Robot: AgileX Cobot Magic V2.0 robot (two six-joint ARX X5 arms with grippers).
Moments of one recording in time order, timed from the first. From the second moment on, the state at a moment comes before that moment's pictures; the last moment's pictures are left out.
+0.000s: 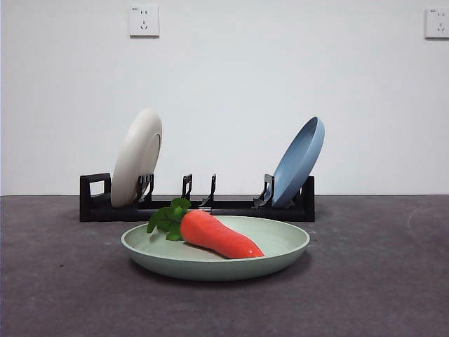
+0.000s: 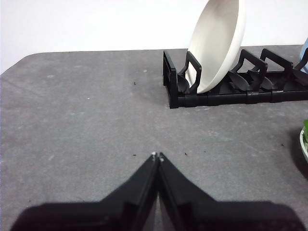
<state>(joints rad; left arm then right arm) 0.05 0.00 0.02 -0.18 0.08 0.01 0.42 0.63 1.02 -0.84 -0.24 0.01</state>
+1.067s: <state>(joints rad) 0.05 0.00 0.02 -0.18 0.08 0.01 0.10 0.00 0.04 -0.24 -0.10 0.01</state>
